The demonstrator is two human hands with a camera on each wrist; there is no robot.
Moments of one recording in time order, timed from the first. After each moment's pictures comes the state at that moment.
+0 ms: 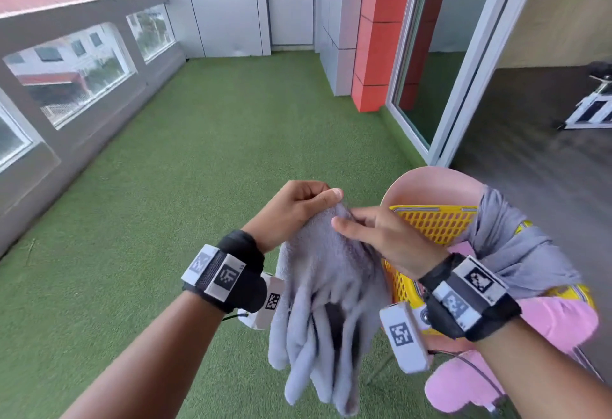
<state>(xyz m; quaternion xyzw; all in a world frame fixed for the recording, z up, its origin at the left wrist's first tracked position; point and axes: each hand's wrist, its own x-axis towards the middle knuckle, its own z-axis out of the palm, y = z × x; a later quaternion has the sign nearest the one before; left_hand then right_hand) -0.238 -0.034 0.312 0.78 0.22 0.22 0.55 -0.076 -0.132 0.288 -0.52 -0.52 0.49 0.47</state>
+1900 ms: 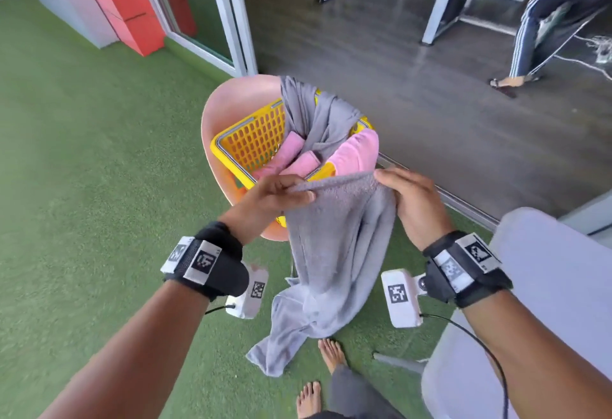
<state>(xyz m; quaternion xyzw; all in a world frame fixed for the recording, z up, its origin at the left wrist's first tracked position) -0.087 -0.182 0.208 0.71 0.01 -0.07 0.70 -0.011 -0.413 0.205 -0.63 -0.10 0.13 0.76</state>
